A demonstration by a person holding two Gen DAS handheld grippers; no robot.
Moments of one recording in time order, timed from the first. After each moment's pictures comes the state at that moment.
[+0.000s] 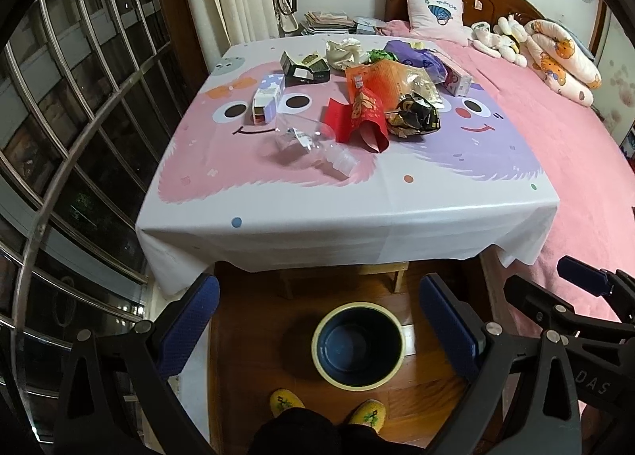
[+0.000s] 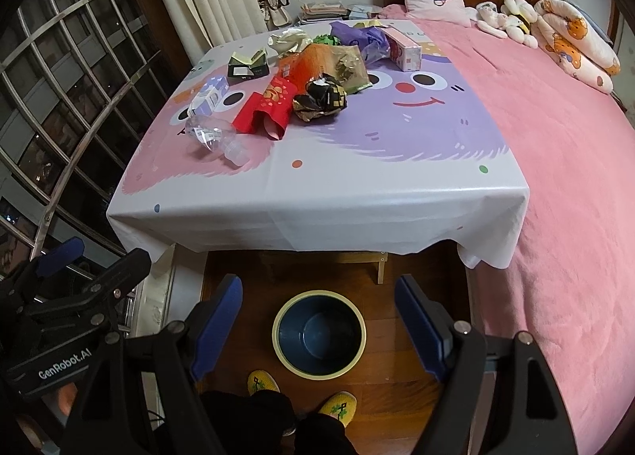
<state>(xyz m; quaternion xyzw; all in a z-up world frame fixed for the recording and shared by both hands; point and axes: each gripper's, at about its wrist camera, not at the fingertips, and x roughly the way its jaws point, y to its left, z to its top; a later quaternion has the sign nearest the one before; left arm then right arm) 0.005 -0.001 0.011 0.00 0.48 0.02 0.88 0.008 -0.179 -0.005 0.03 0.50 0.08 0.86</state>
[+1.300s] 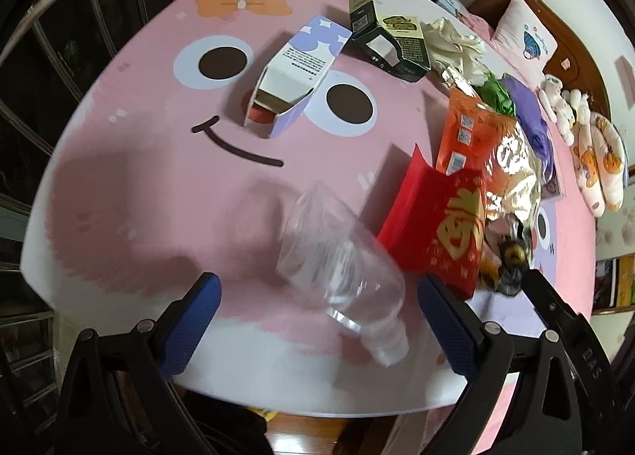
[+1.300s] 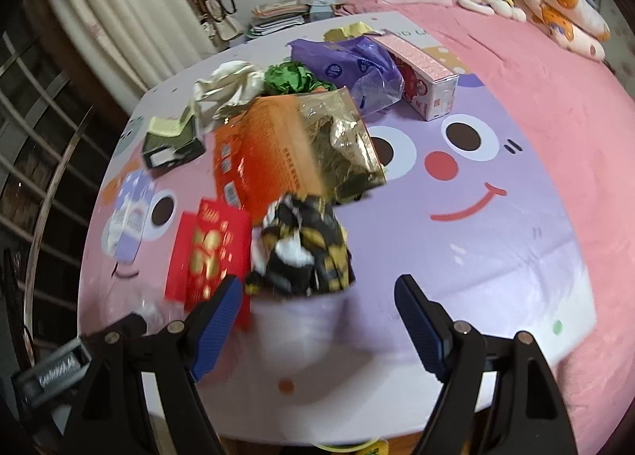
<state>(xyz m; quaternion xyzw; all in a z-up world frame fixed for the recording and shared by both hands) 0.242 0.078 -0.083 -0.23 0.59 0.05 0.78 0.251 -0.171 -0.052 0.11 0.53 0.01 0.84</state>
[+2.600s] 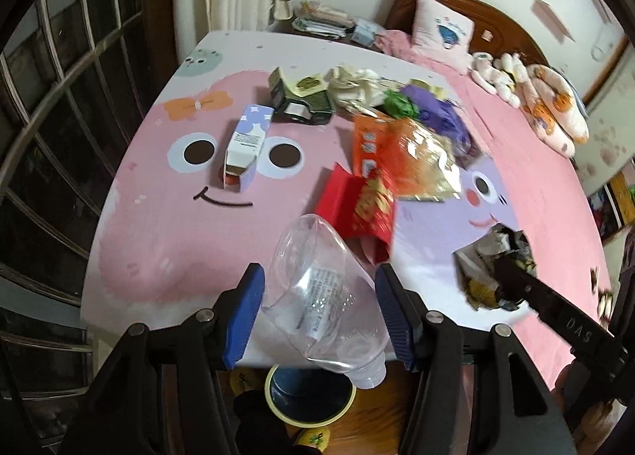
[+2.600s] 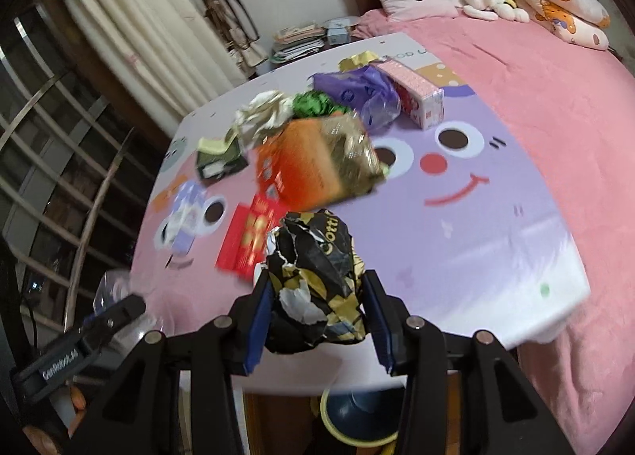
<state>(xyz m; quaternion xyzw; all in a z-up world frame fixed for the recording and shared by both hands) 0.161 0.053 0.015 -0.11 0.50 -0.04 0.86 0.166 -0.185 0.001 0.15 0.49 0.07 0.86</state>
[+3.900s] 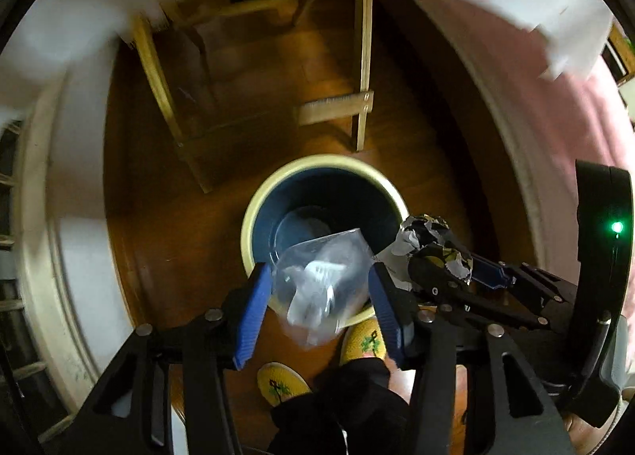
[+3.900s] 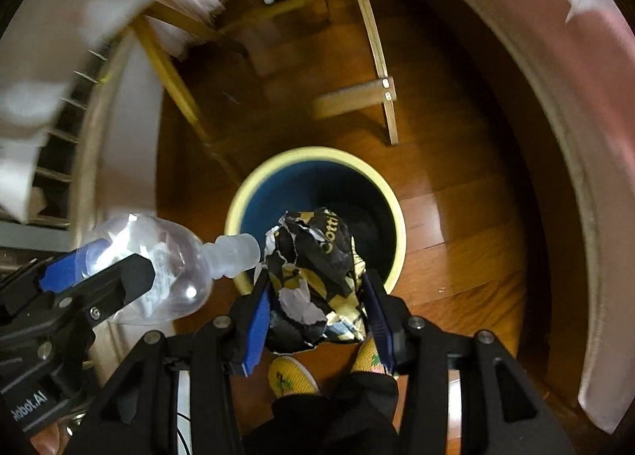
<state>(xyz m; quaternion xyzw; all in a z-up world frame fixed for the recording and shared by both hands) 0.025 -0.032 -0.343 0.03 0.65 -0.13 0.74 -0.013 -0.177 -0.370 0.15 0.65 0.01 0.74</state>
